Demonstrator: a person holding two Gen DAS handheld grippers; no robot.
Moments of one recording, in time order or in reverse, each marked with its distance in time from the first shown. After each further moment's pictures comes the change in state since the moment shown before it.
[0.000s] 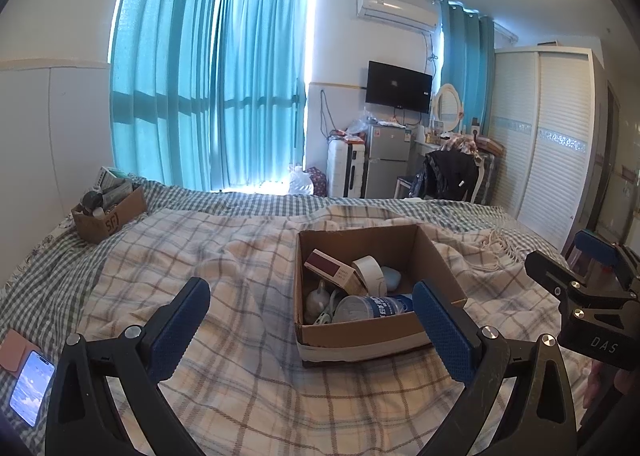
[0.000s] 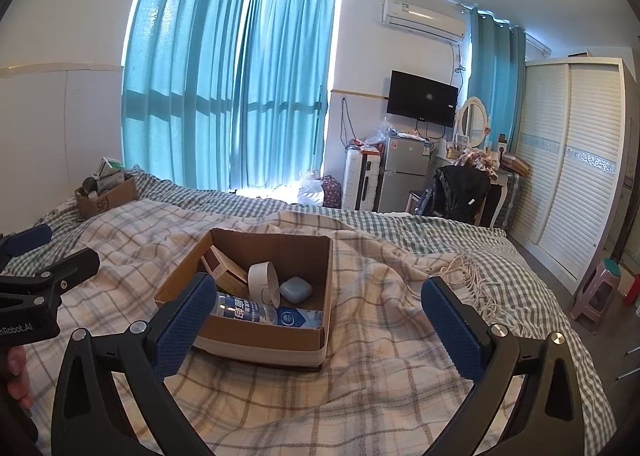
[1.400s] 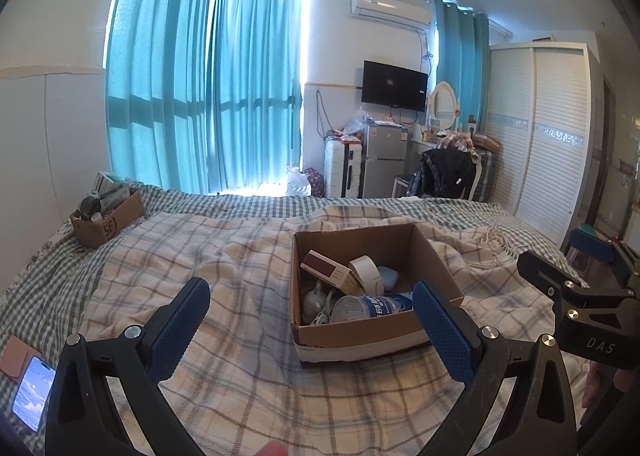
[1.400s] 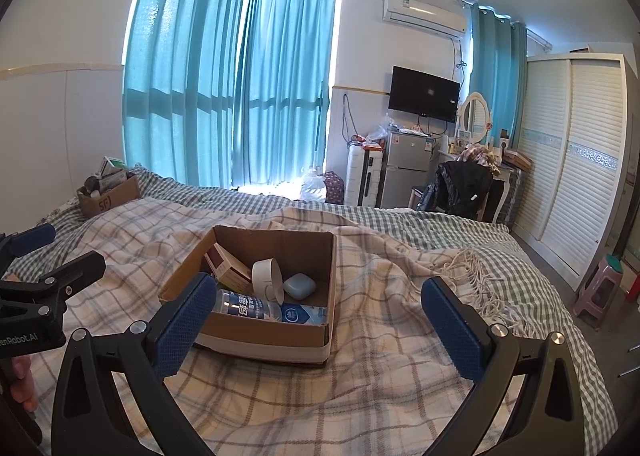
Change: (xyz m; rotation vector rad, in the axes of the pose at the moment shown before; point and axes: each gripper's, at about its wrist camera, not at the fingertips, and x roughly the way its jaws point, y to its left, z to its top) left arm -0.002 -0.006 0.000 0.014 -0.005 -0.005; right arm 0.004 0.000 -0.002 0.007 0.013 0.011
